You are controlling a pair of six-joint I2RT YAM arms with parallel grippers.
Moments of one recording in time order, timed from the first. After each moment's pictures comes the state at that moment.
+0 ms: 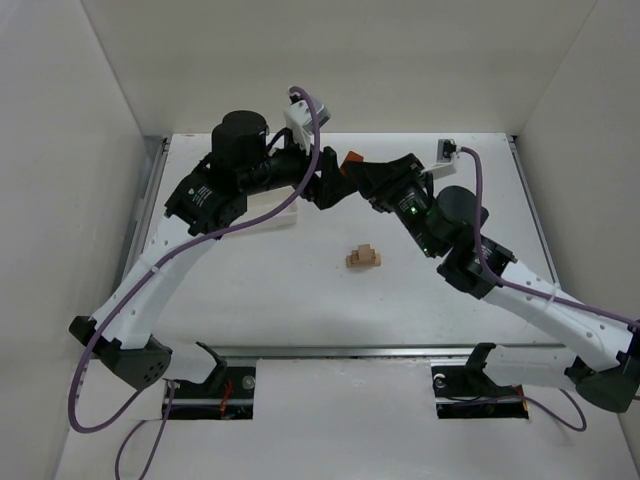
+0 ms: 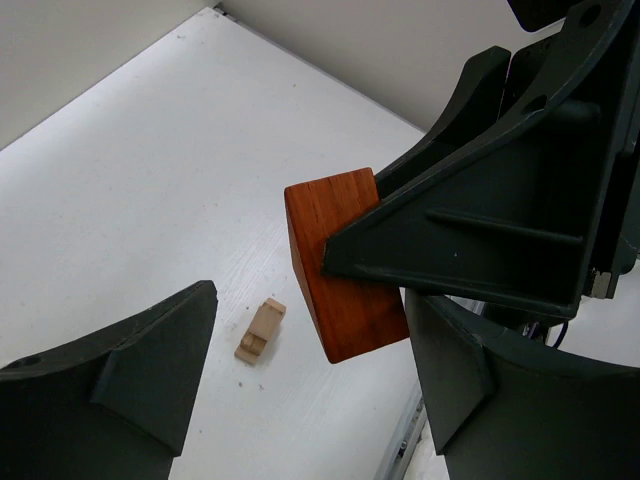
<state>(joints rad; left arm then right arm) -0.65 1.35 1.73 -0.60 0.44 -0.12 0.91 1.12 1.19 0.12 0.38 0.93</state>
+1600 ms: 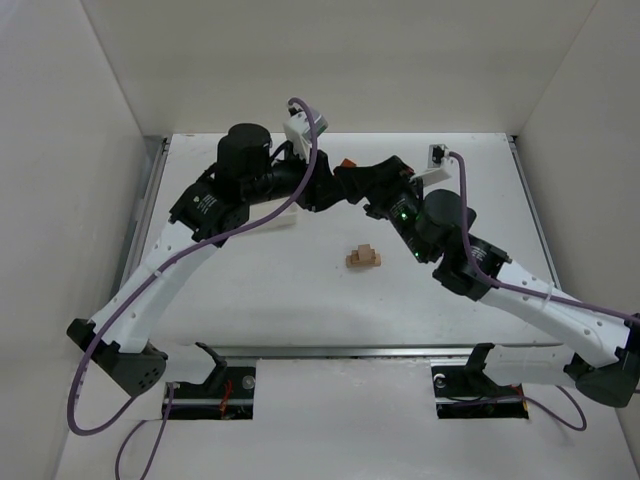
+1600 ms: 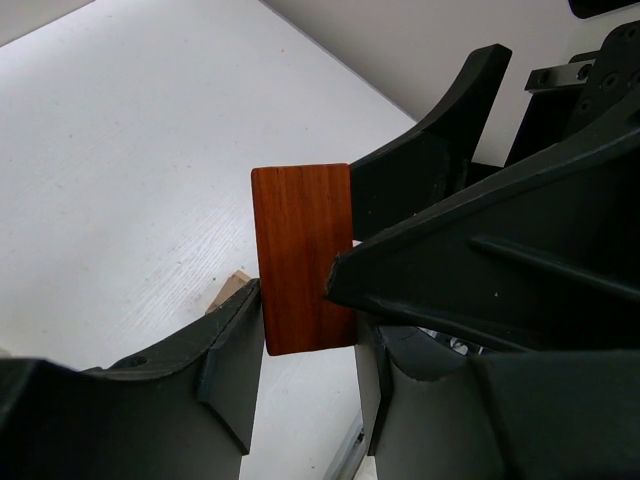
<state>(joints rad) -0.66 1.31 1.61 -0.57 0.43 -0.23 0.97 1.15 1.20 0.05 0.50 0.86</state>
